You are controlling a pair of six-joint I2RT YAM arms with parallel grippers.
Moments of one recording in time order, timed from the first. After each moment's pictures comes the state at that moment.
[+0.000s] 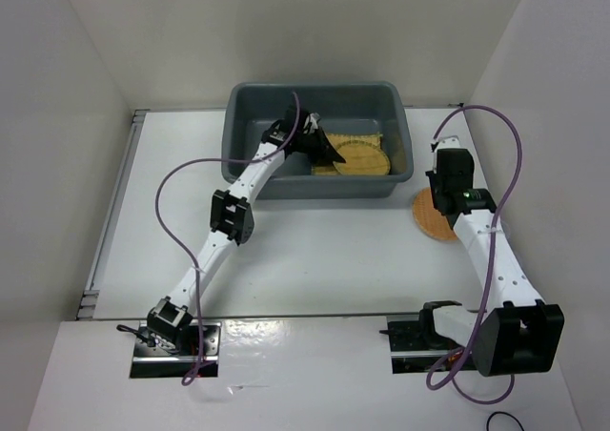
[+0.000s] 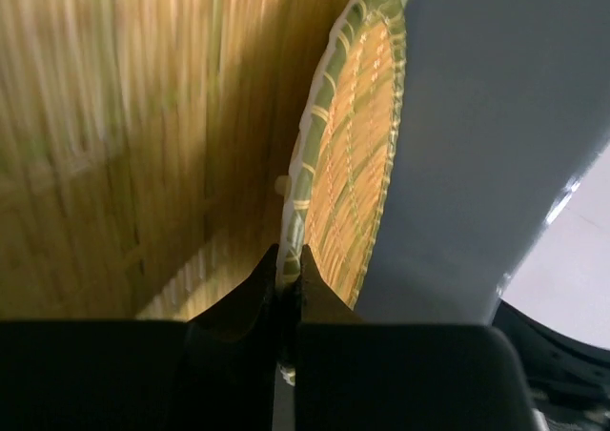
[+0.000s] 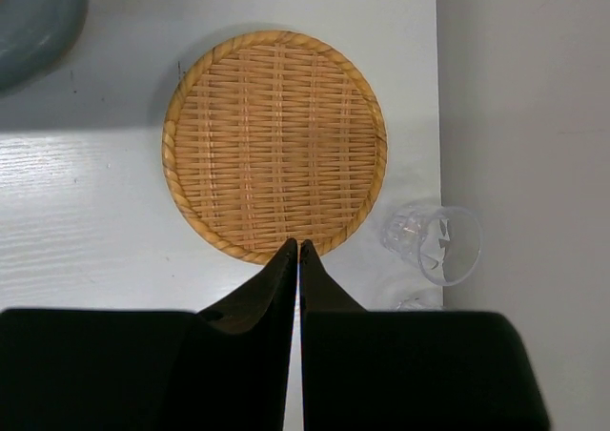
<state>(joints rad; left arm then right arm) -0.42 3.06 3.10 -0.72 0.74 -1.03 0.03 1.11 0.94 -0.59 0.36 -0.18</state>
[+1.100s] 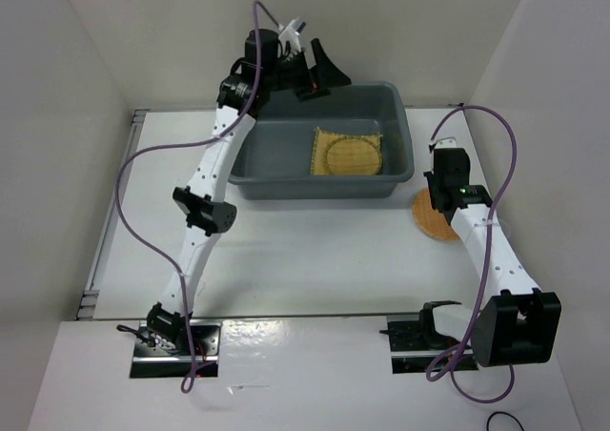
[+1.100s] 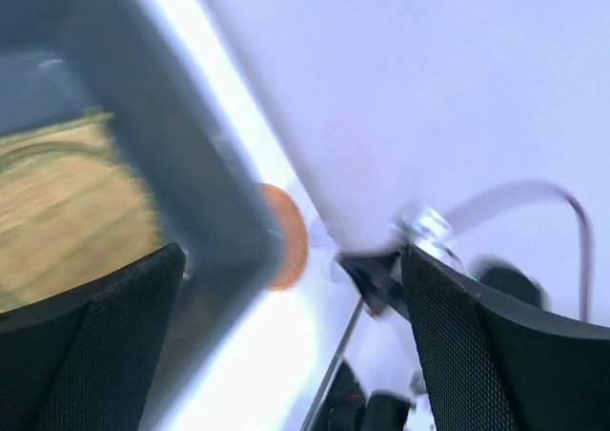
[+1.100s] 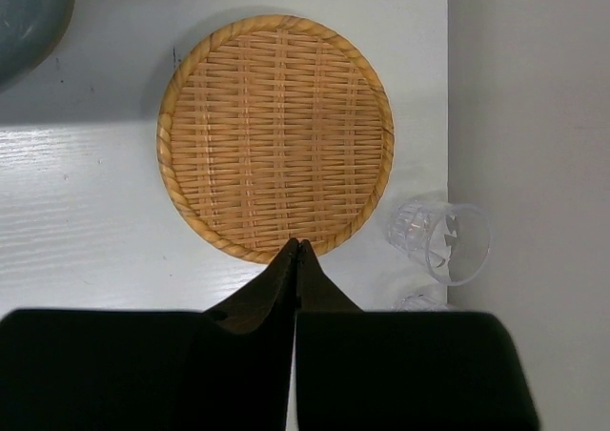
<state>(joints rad) -0.40 2.60 3.11 -0.75 0.65 -0.81 0.03 1.17 0.94 -0.58 0.37 -0.17</state>
